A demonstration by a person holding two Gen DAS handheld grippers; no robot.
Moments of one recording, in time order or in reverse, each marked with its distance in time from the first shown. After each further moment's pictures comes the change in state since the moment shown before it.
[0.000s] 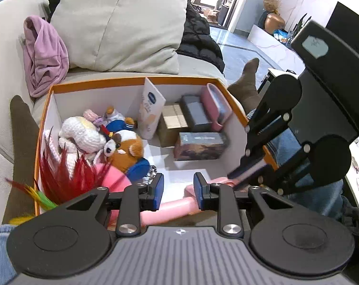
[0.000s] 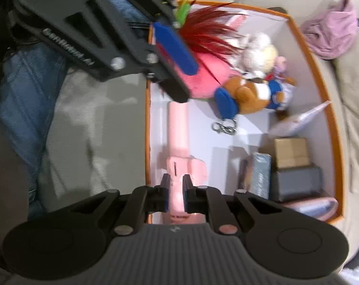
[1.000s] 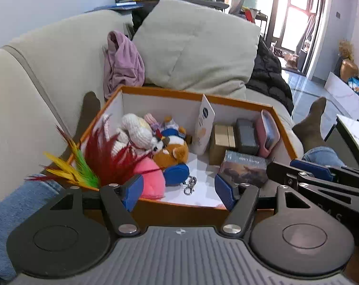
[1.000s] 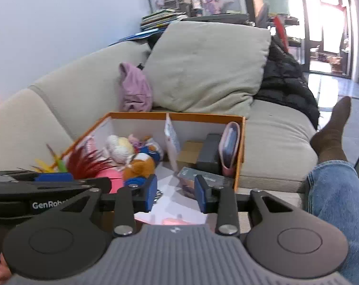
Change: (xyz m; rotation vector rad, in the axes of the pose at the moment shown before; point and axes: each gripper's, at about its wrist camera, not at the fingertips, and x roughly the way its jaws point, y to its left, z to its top) left arm 0.002 -0.042 -0.037 -0.226 -0.209 0.410; right arm -0.015 0.069 -0.069 1.050 -0.715 -0.561
